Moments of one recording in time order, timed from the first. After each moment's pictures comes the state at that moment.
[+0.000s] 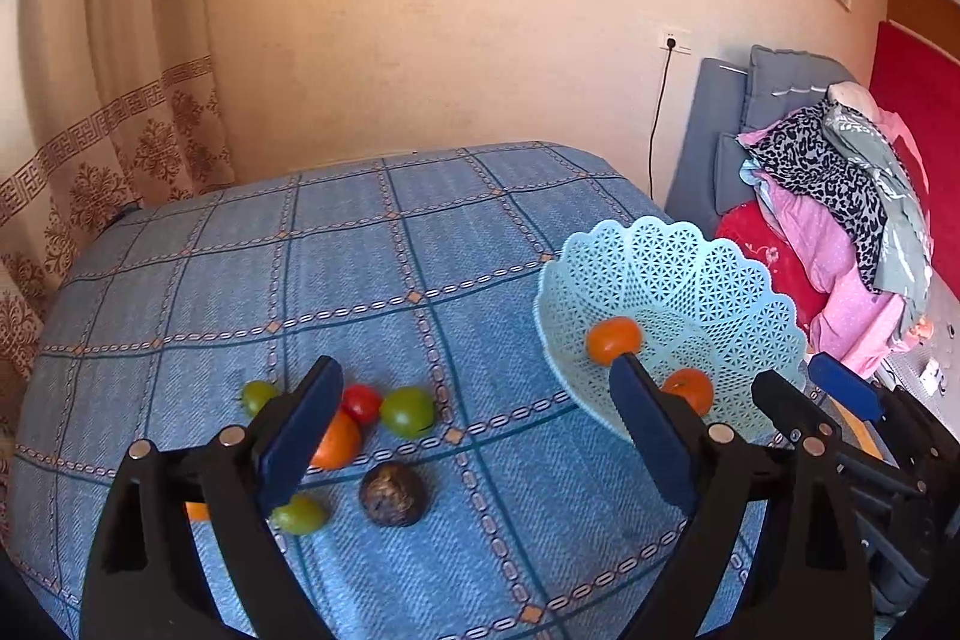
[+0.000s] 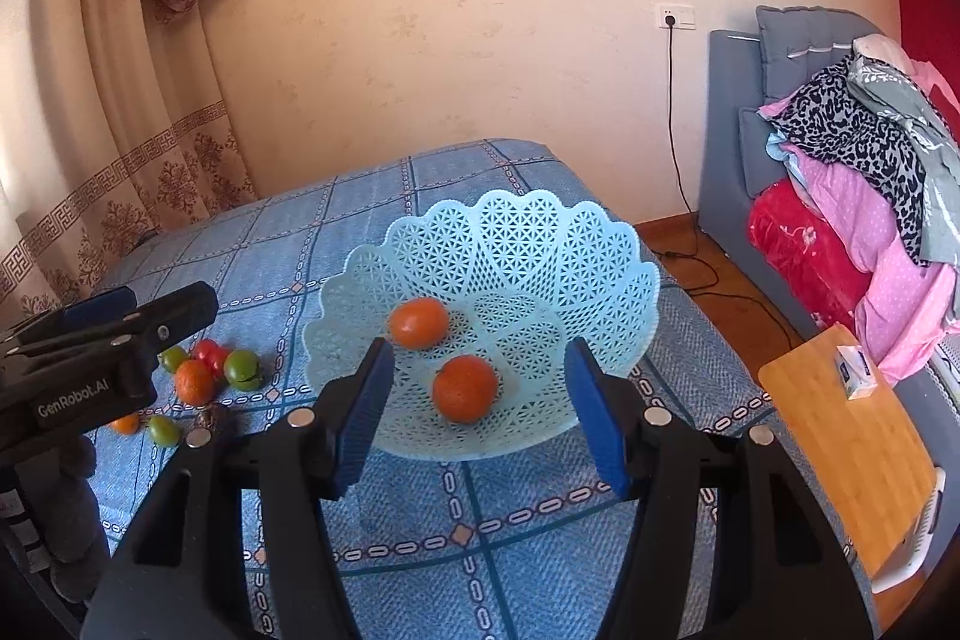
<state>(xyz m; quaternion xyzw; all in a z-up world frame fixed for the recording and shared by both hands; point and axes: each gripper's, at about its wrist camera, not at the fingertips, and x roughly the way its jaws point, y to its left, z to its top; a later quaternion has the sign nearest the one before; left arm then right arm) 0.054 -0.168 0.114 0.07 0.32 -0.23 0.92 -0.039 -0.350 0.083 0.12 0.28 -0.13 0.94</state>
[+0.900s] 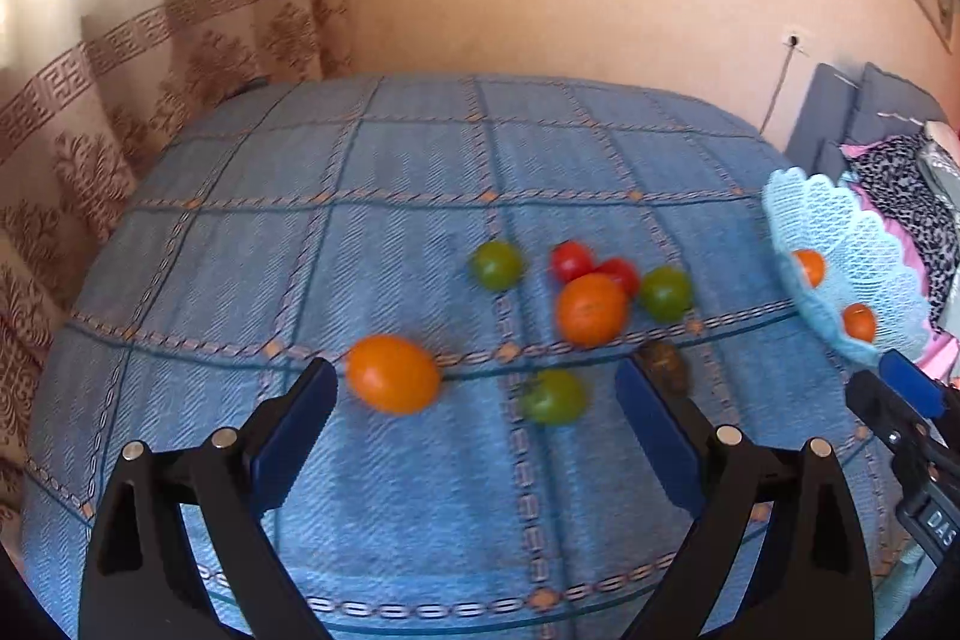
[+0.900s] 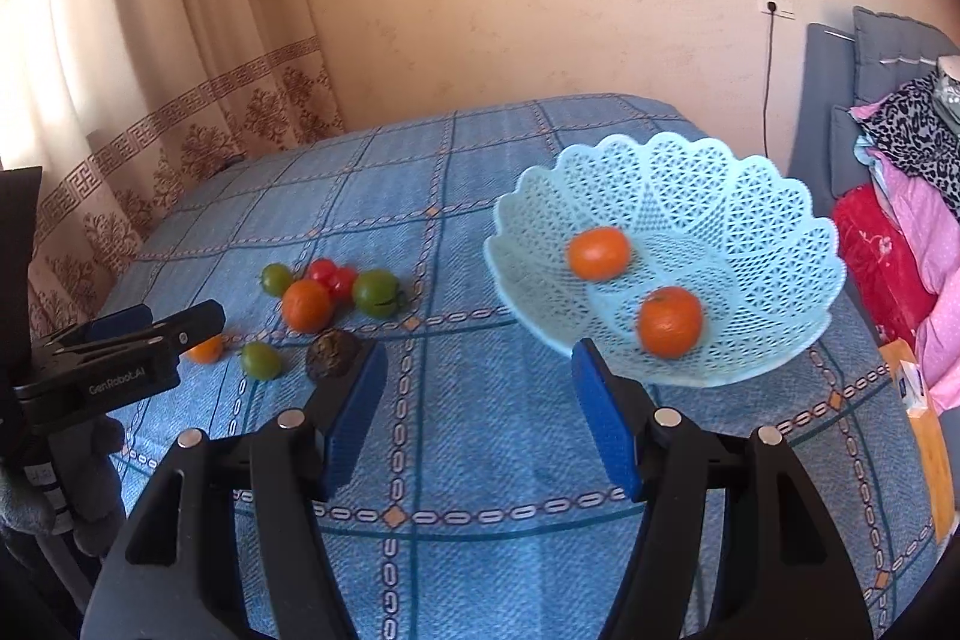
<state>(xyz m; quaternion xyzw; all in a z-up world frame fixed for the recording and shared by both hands) 0.067 -0.029 0.055 0.03 0.39 -0.11 0.91 -0.017 -0.268 0.062 0.09 0.33 -0.02 0.94</state>
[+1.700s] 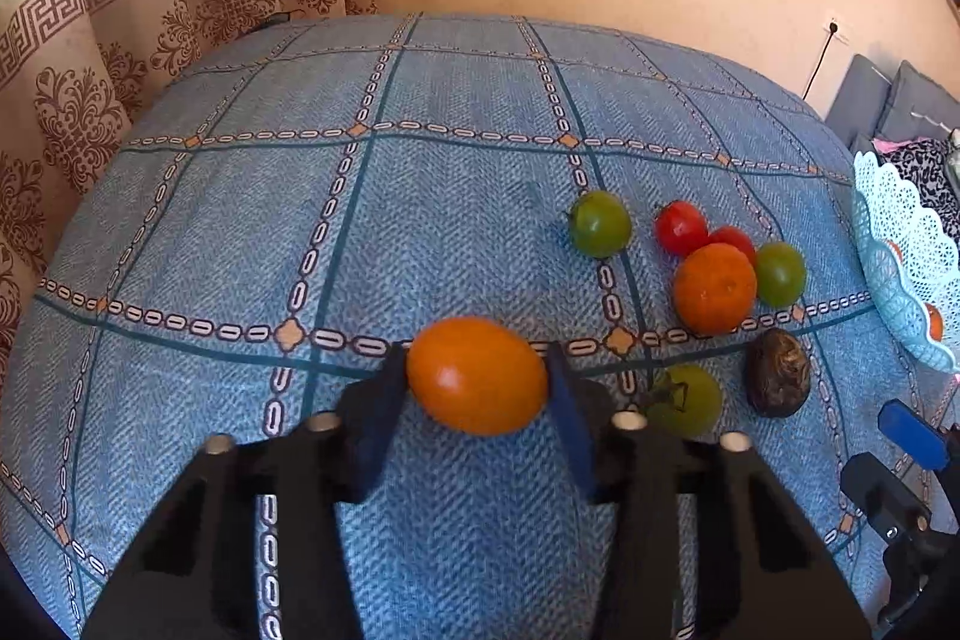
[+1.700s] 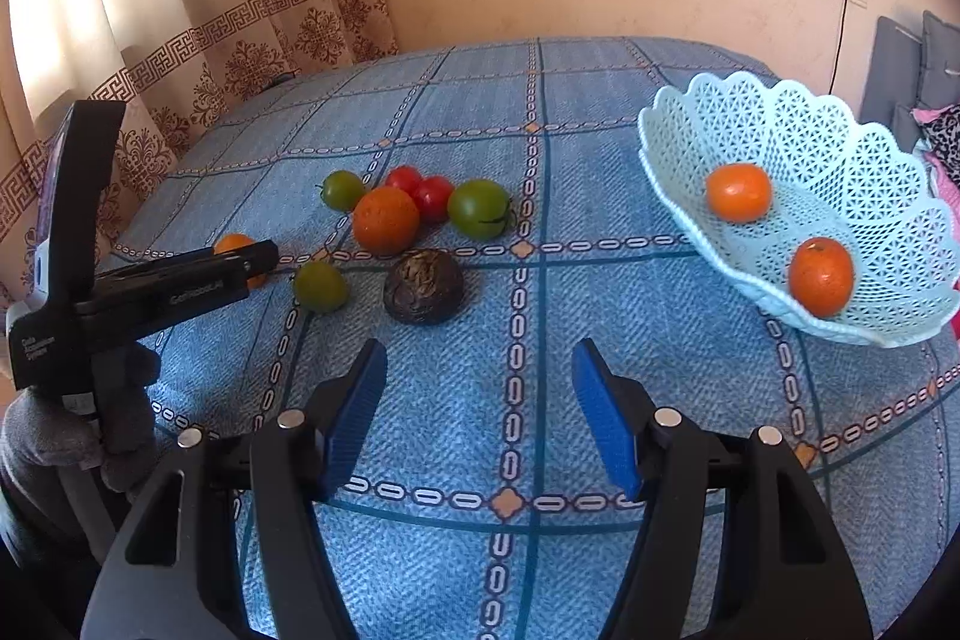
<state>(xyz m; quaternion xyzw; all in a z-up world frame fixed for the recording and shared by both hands) 0.112 -0.004 0.013 0.02 0.43 -0.09 0.90 0.014 -0.220 0.024 0.08 0.39 0.05 0.91</state>
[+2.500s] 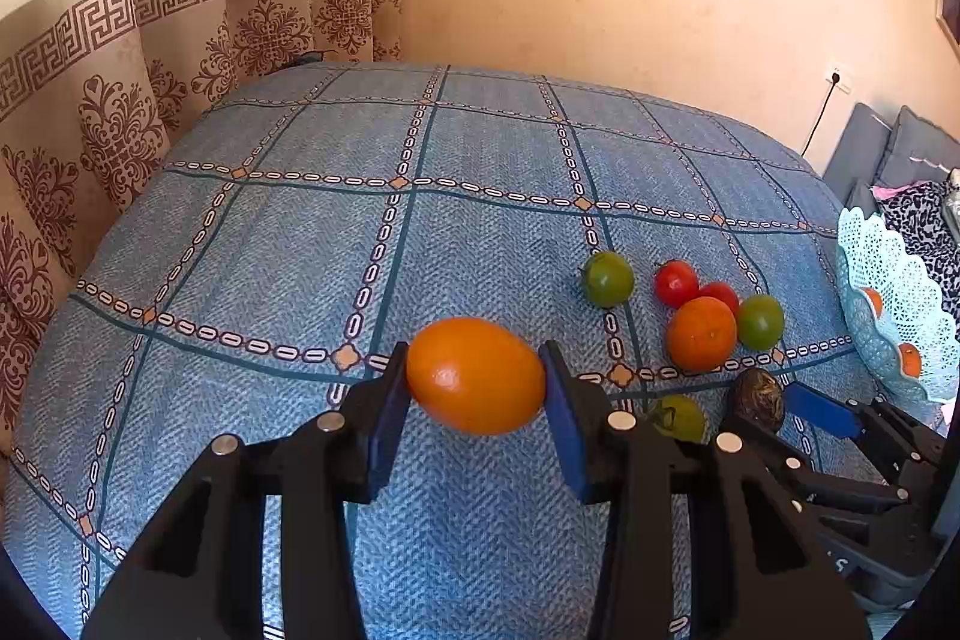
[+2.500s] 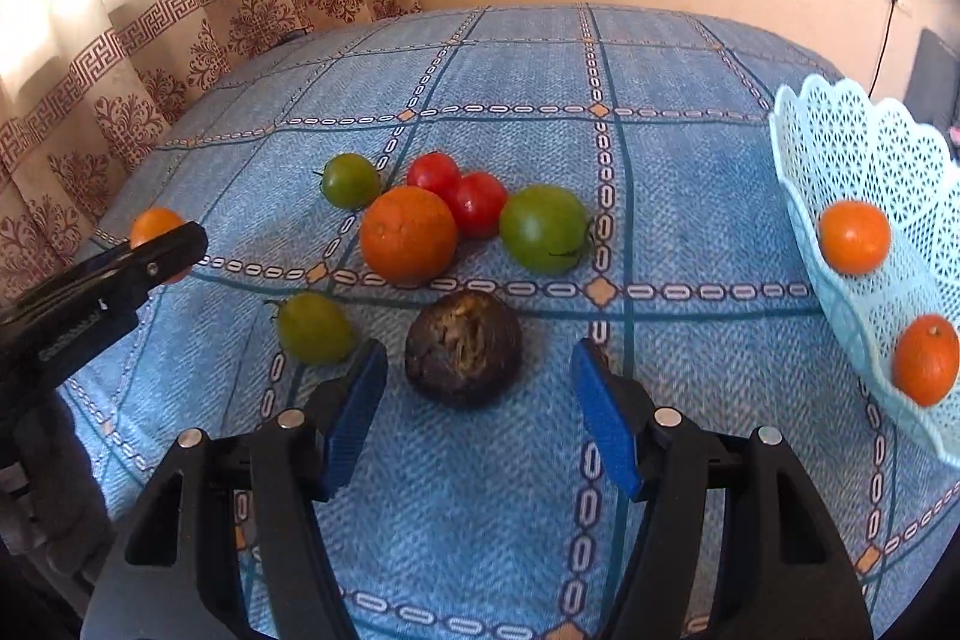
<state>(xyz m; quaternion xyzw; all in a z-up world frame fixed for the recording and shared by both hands) 0.093 0.013 0.037 -0.01 0.38 -0.08 0.92 0.078 -0.192 0.001 0.05 0.42 0.07 0.90</state>
